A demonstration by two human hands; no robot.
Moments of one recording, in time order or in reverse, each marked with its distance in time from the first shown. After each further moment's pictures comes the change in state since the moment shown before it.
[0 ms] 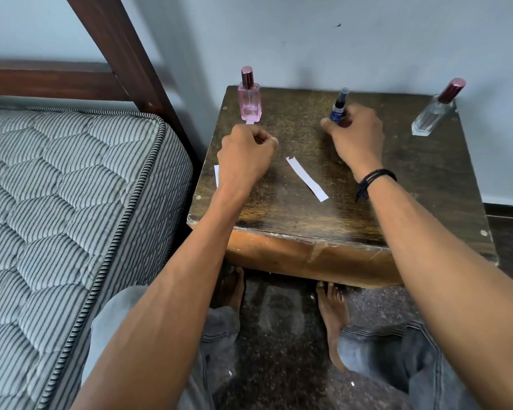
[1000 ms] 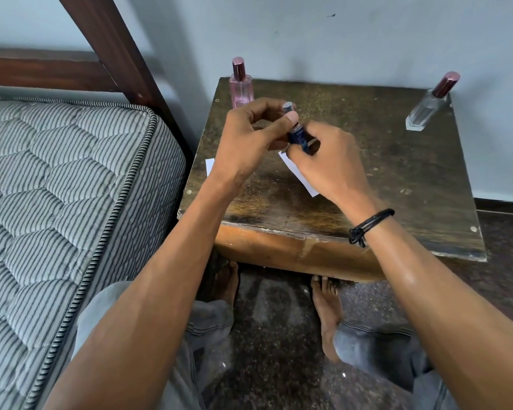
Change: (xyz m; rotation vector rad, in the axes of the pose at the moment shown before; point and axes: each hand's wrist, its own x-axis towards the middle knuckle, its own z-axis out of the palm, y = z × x) left_hand -0.004 0.007 0.000 -0.607 -0.225 0.200; right_hand -0.076 -0.028 -0.019 0.024 -0.194 -0.334
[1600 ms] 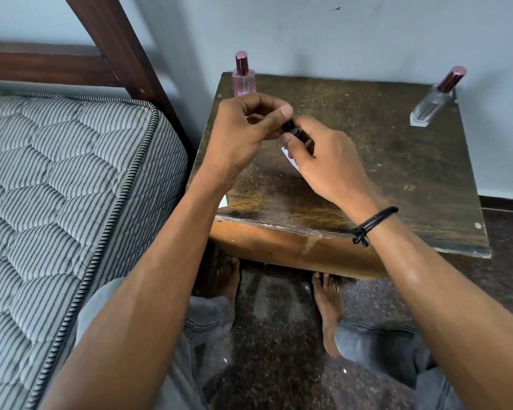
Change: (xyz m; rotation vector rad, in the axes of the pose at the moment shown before) left_hand 0.002 0.000 -0.012 0.071 0.018 0.043; right_hand -0.005 -0.002 0.002 -0.070 -0.078 -0.107
